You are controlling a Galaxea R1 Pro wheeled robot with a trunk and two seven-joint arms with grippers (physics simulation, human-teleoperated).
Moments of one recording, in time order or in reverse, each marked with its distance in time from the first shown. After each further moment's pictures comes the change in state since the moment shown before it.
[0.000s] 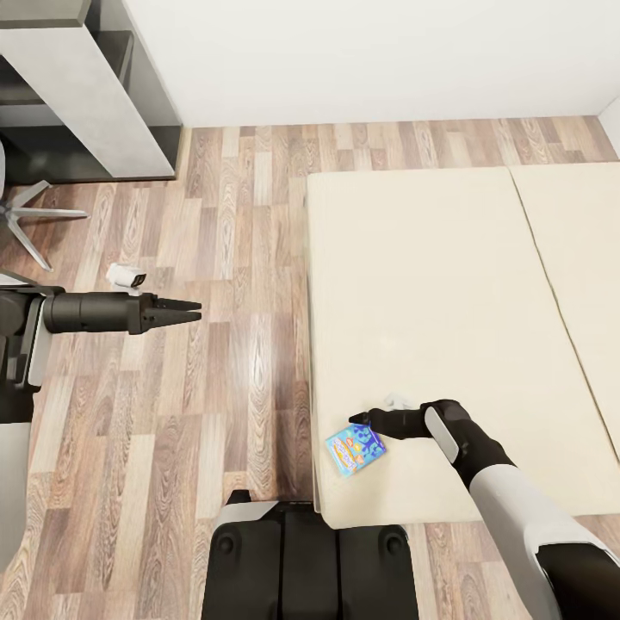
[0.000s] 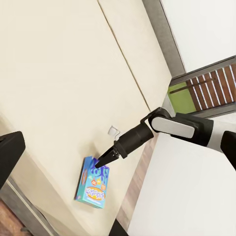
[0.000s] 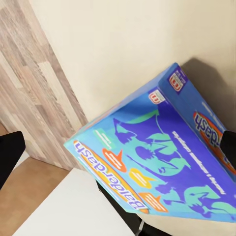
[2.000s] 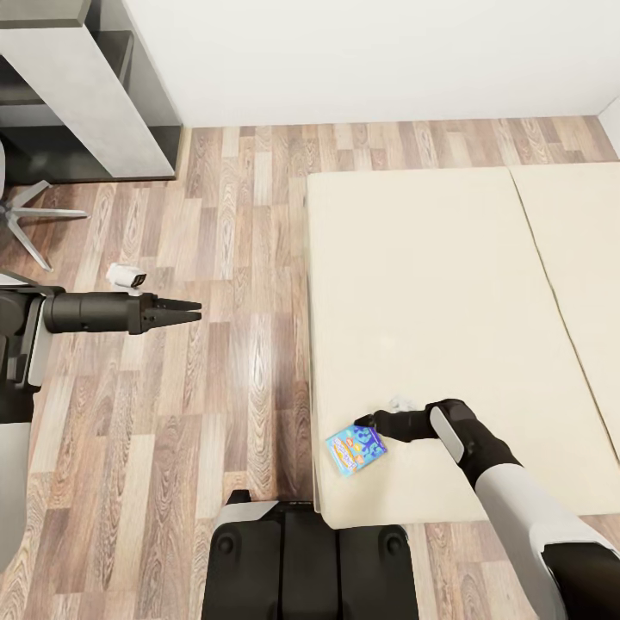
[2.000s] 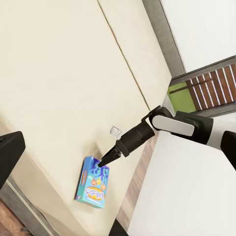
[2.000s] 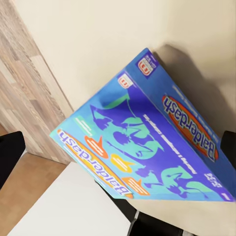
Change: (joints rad) left arm 0.000 0.000 0.000 0.000 0.000 0.000 0.000; right arm -0.003 -0.021 0.001 0.003 0.003 0.043 -0.002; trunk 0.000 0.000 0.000
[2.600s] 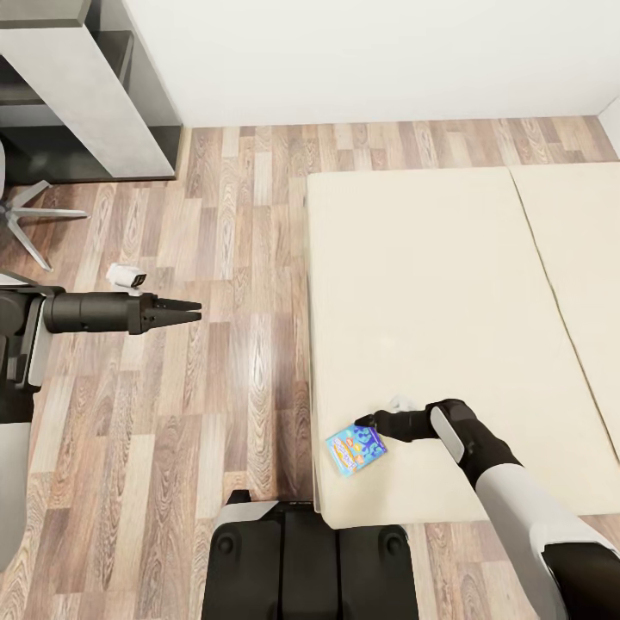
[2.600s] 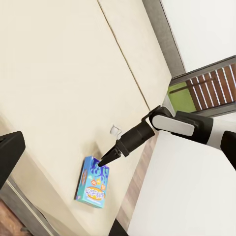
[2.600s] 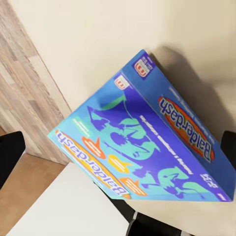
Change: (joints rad) left arm 0.000 0.000 0.000 0.000 0.000 0.000 0.000; right arm 0.000 -0.001 0.000 0.000 0.003 -0.003 -0.002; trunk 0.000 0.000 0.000
